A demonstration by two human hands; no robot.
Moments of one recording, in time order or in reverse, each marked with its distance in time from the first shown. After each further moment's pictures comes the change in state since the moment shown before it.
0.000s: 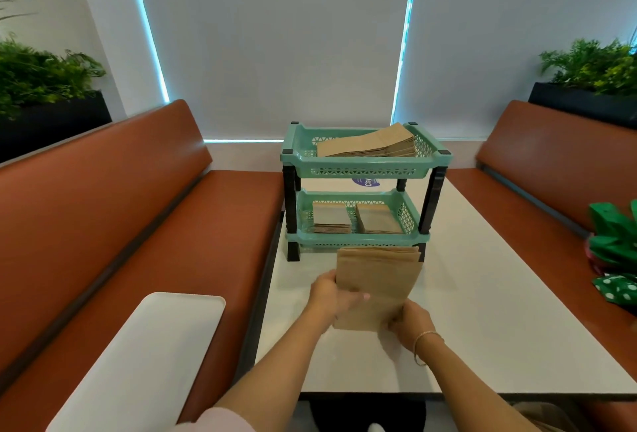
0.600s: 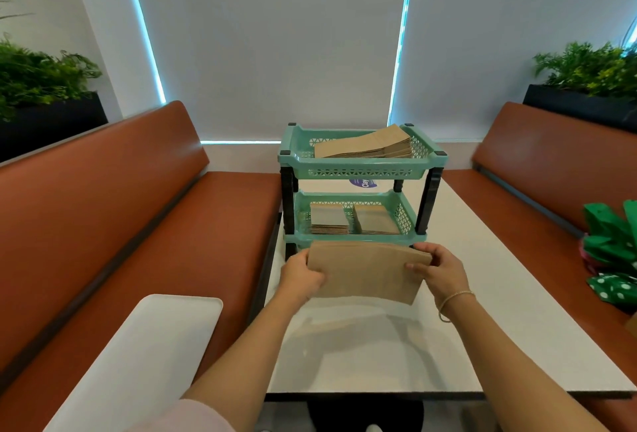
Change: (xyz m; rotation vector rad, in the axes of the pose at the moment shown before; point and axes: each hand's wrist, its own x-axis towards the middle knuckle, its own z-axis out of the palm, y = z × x) left_hand 0.017 0.007 -0.045 0.113 0.119 0.087; right_hand 0.009 -0.025 -0.073 0.886 0.237 -0.065
